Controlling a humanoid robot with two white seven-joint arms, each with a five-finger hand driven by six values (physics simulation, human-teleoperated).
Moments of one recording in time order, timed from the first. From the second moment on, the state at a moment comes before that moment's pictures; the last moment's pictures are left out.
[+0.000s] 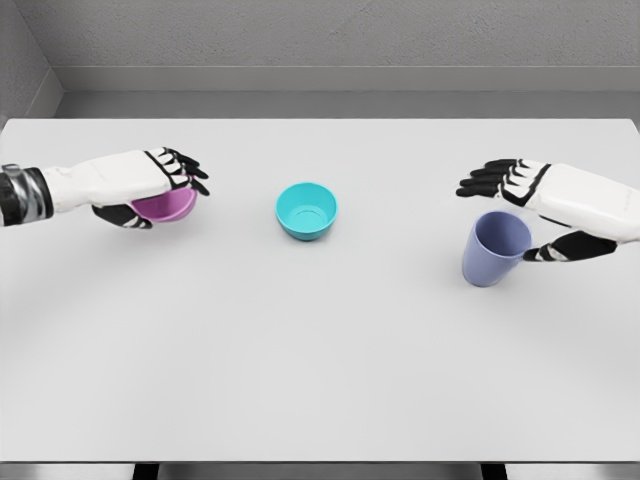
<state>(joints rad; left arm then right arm) -0.75 0.84 -0.80 -1.31 -0.43 -0.61 -0.34 -0.21 -0.94 0.12 -1.77 0.05 -0.61 0.57</state>
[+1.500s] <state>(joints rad) -0.85 0.61 -0.81 -1.31 -0.44 -0.61 -0.35 -0.64 -1.15 0.59 -1.73 0.18 -0.61 0.59</state>
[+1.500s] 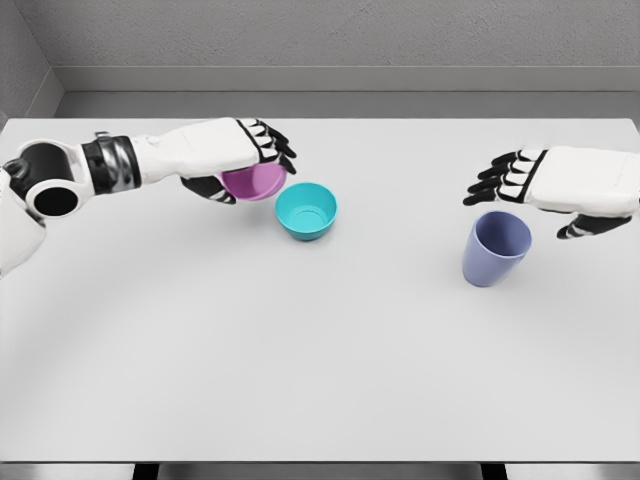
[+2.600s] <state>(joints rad) -0.85 0.48 -0.81 -1.26 -0.47 -0.61 -0.38 -0.63 -1.01 0.64 -1.63 0.36 -0.61 0.61</state>
